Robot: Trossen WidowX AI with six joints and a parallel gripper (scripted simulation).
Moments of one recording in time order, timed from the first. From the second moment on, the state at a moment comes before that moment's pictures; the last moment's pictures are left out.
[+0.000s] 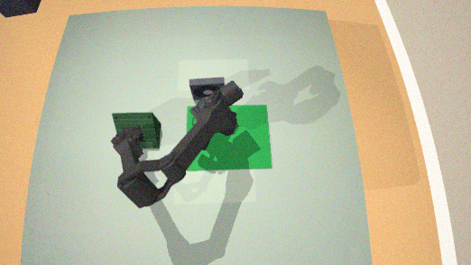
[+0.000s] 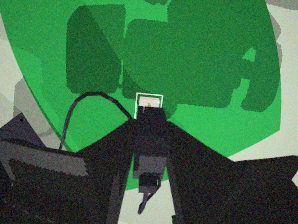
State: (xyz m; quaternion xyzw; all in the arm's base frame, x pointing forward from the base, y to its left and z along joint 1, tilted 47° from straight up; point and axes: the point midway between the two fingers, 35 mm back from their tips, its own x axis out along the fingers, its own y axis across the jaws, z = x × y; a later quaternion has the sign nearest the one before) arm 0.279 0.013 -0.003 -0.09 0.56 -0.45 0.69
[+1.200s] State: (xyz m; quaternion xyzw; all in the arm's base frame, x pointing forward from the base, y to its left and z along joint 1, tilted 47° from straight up) arm 0.279 0.003 -0.013 -0.09 0.56 -0.45 0.69
